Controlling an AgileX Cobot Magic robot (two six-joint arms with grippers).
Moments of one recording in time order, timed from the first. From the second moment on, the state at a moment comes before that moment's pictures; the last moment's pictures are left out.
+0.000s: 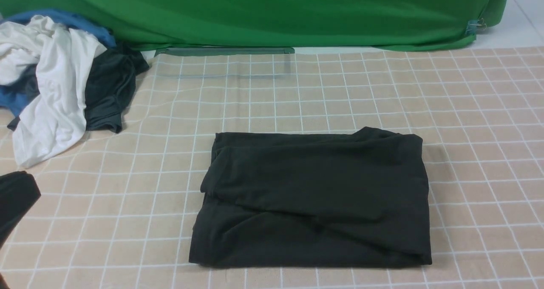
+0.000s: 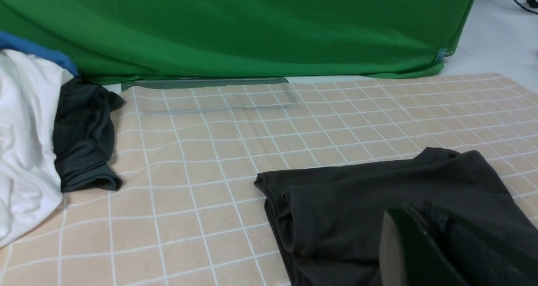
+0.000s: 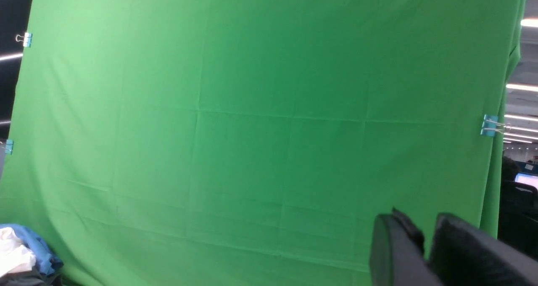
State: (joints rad) right arm 0.29 0.27 -0.39 0.01 -0.21 -0.15; left arm -0.23 0.28 -0.55 -0.27 0.62 0.13
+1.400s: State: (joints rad) right arm 0.29 0.27 -0.39 0.01 -0.21 -0.15; left arm 0.04 0.00 0.01 -0.04 0.23 0.11
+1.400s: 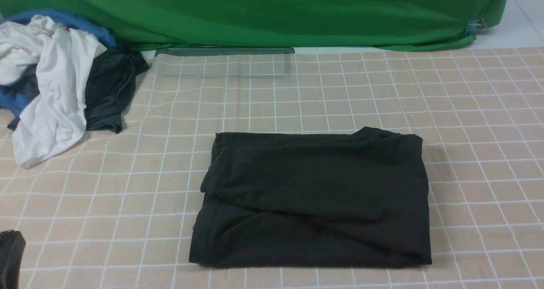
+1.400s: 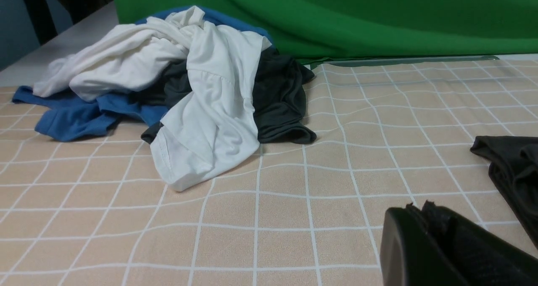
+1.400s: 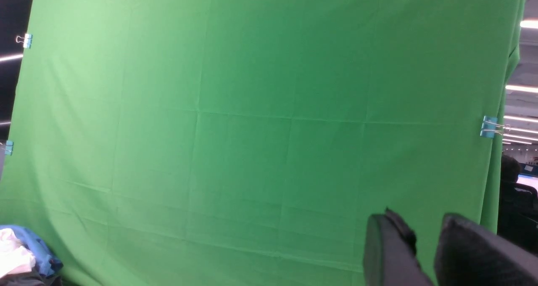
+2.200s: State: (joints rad) right arm 0.03 0.02 -0.02 0.00 0.21 -0.21; left arm 0.04 0.00 0.01 -0.04 0.22 0.11
